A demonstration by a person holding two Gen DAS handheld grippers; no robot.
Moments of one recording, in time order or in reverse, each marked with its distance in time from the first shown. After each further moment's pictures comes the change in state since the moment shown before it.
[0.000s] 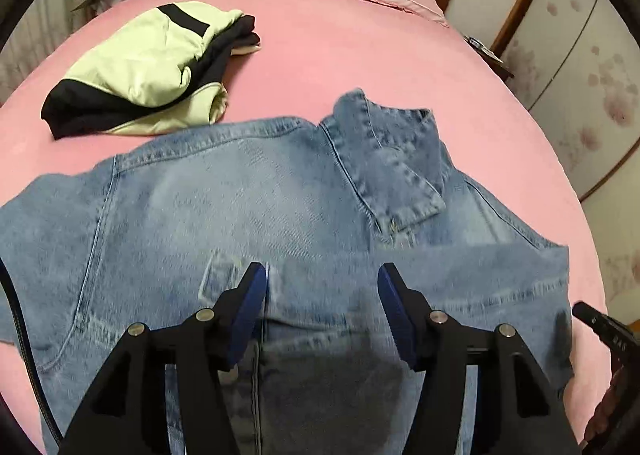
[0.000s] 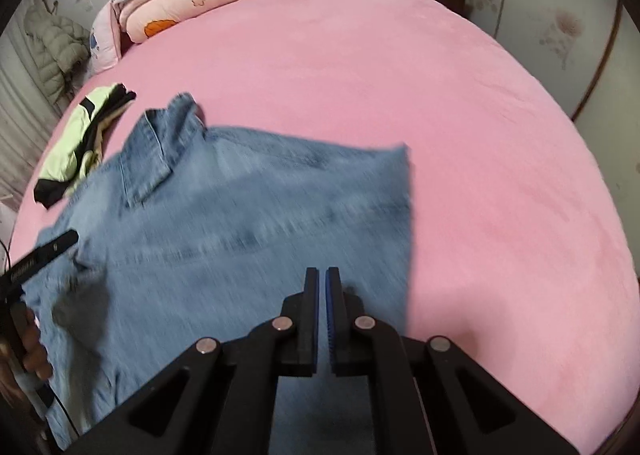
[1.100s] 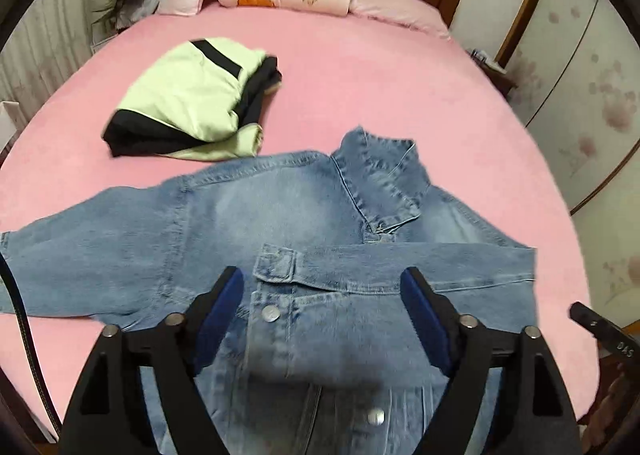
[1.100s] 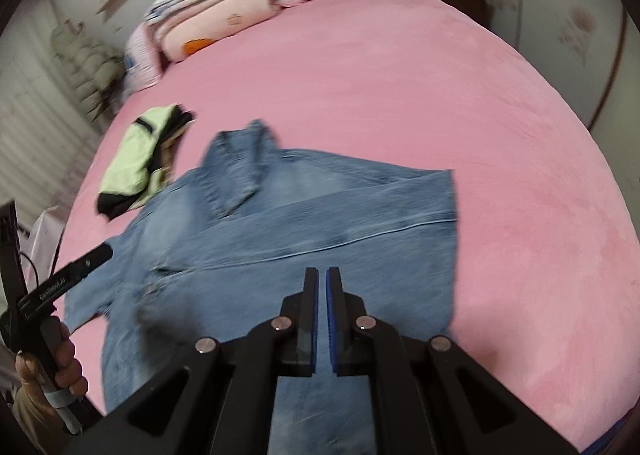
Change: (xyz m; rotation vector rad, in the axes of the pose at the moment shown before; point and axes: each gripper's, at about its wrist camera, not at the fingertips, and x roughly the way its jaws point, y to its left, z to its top) left arm -0.124 0.002 0.001 -0.009 -0.033 0.040; right arm -0.087 0.032 -0.010 0.018 -0.019 0.153
